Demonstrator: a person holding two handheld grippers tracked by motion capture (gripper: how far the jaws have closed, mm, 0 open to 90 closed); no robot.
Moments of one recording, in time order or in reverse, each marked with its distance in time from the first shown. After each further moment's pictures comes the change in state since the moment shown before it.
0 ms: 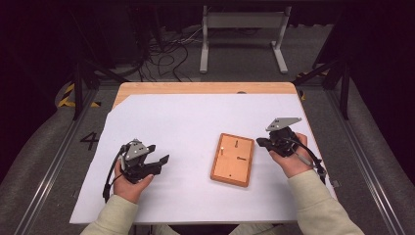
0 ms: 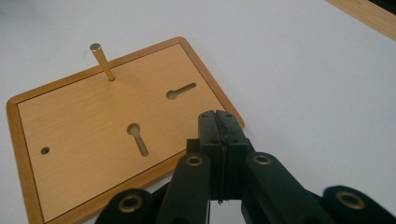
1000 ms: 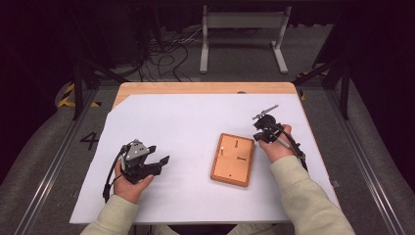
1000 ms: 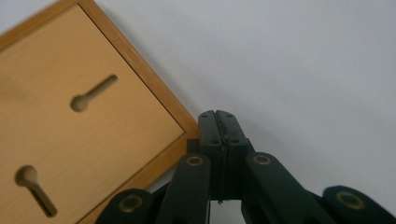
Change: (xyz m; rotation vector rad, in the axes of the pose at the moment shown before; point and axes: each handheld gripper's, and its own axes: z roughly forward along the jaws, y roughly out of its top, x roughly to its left) left arm 0.000 -0.002 0.002 0.009 -0.008 0.005; right arm -0.026 0.019 0.063 0.272 -0.111 0.159
